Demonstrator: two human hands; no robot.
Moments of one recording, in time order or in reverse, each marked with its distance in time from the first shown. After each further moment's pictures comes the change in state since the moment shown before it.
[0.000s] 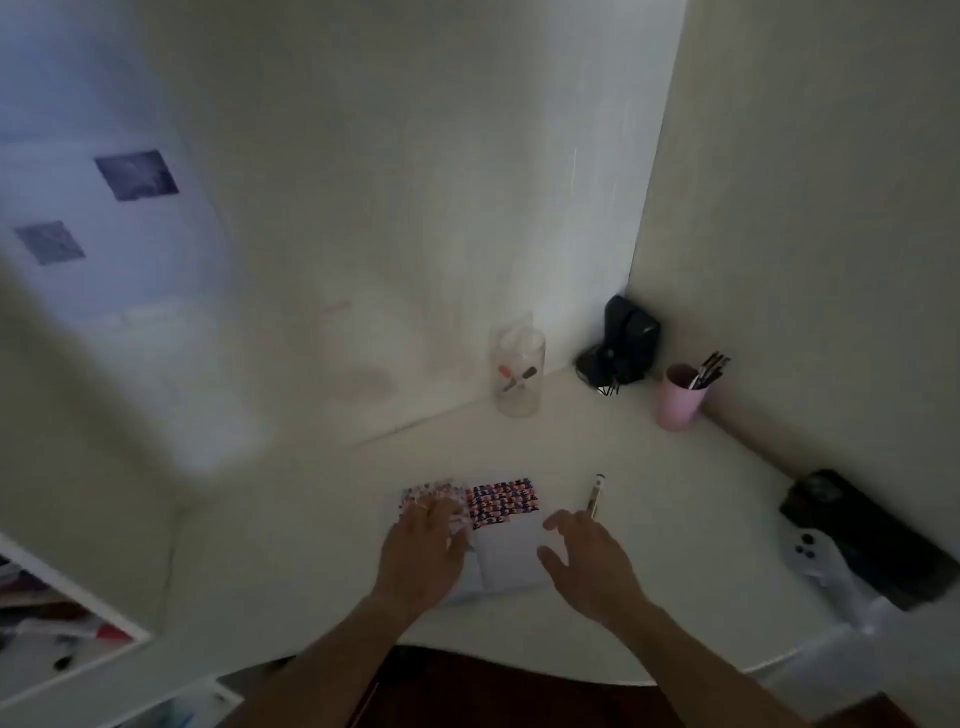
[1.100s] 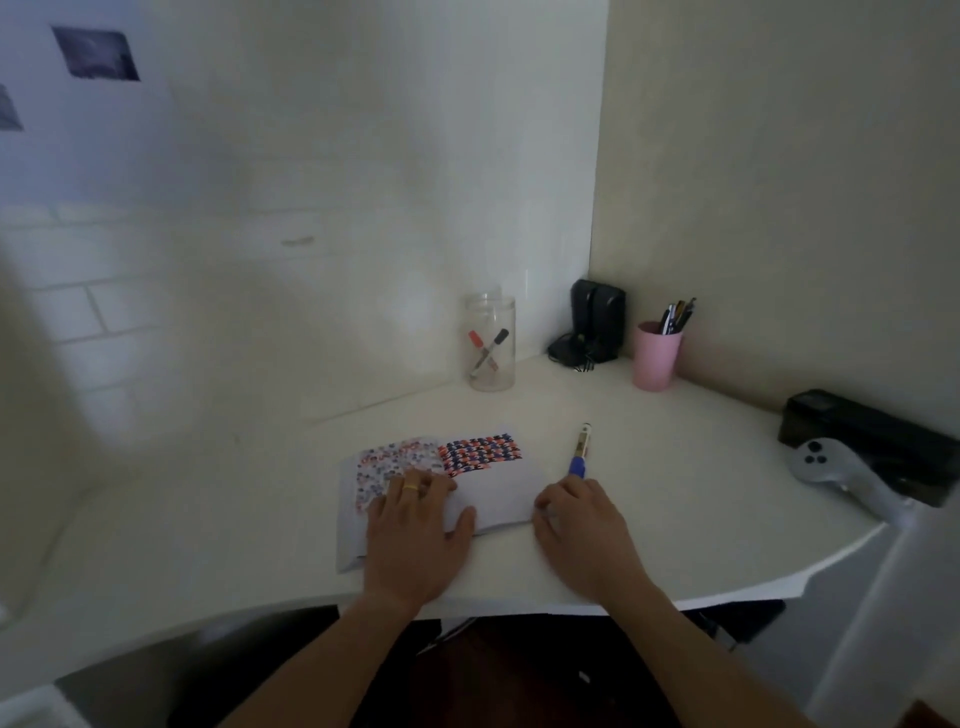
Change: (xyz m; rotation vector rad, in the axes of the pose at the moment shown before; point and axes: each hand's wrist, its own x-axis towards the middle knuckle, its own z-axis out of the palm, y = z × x) left_hand -0.057 -0.024 0.121 0.122 0.257 0.078; right_hand -0.010 0.070 0.132 -0.136 0.454 -0.157
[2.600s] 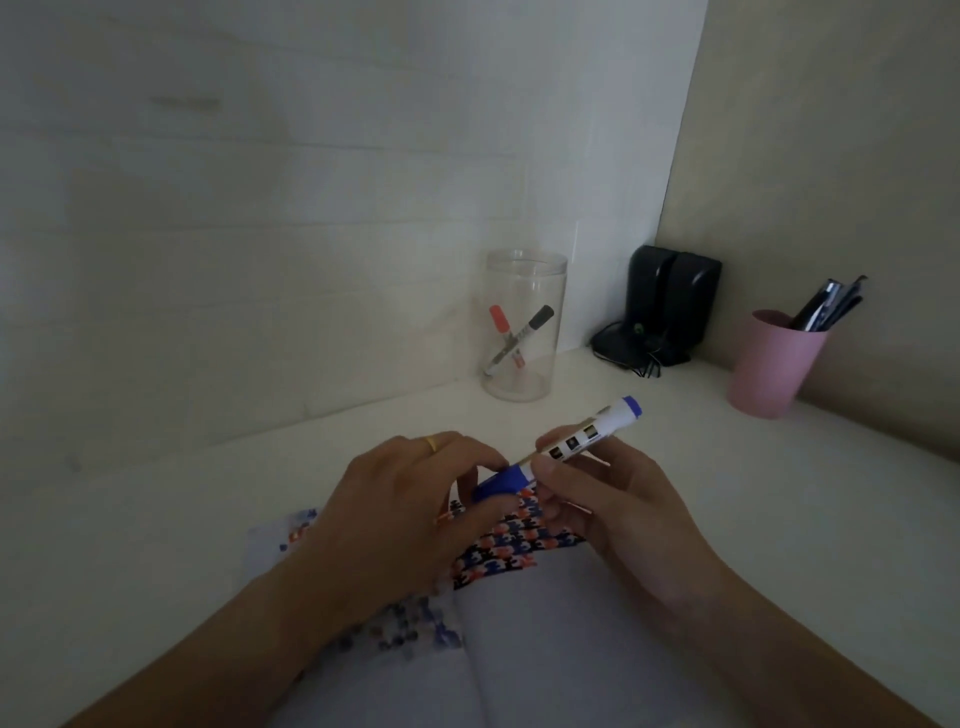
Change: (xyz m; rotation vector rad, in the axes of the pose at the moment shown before) left_hand 0.147 -0.054 0.058 -0.269 -0.056 0.425; right_hand 0.149 0.000 0.049 1.318 -0.177 0.256
